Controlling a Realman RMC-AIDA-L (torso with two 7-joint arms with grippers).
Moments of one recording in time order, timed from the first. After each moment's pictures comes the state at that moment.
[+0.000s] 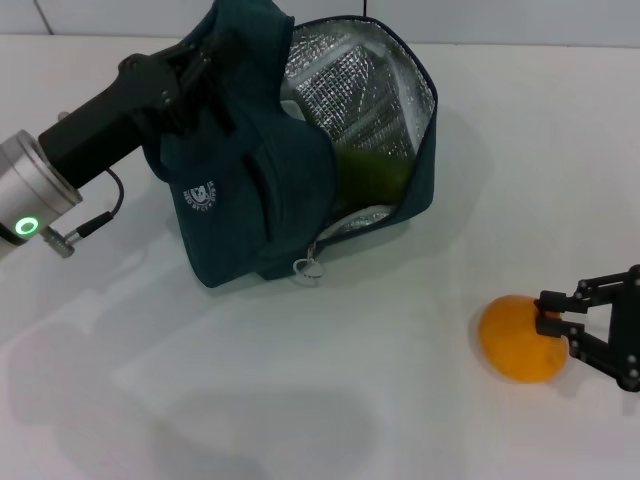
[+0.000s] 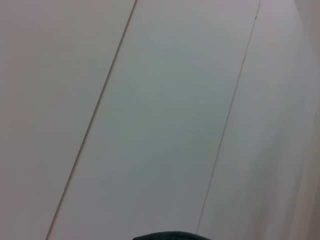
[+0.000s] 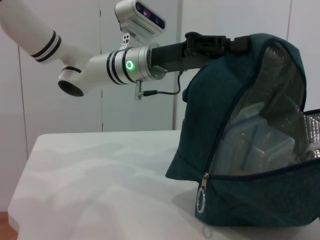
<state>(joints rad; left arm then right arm) -0.44 -2.08 0.78 0.44 1.30 1.59 -1.19 0.36 2.00 -0.86 -0.60 -1.83 -1.66 0.87</state>
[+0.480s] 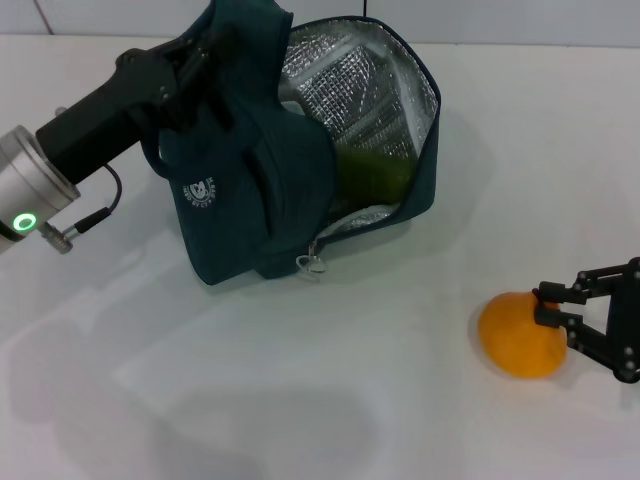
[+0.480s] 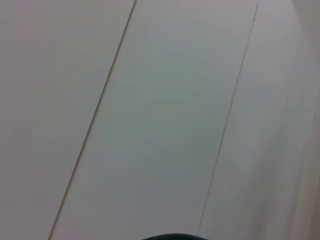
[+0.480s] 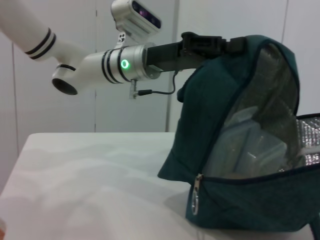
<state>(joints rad) -0.44 -2.08 0.78 0.45 1.30 1.59 -1.18 0.36 2.01 -0.86 -0.59 -1.81 -1.65 0.85</state>
